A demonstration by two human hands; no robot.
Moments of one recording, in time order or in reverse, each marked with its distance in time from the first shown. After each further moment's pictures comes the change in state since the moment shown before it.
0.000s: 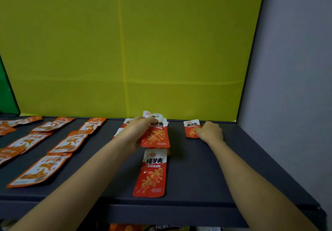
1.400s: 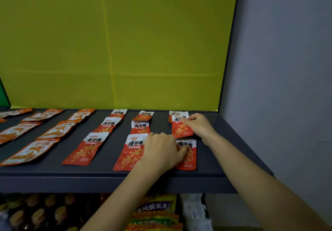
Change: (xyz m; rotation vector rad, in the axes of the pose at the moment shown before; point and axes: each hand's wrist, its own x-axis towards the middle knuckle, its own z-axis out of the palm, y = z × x) left_hand -0.070 -0.054 0.102 1.549 0.164 0.613; right_hand -0.046 0.035 -0.030 0.641 -0.164 -0.095
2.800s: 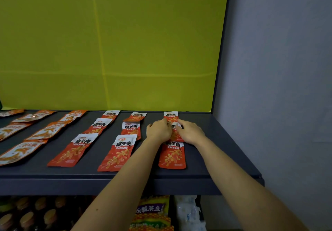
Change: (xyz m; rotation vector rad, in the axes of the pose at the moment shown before) left_hand 0.091 -0.001 0.045 -0.412 -0.136 -0.253; right_hand 0.003 0.013 -0.006 -0.706 -0.153 -0.185
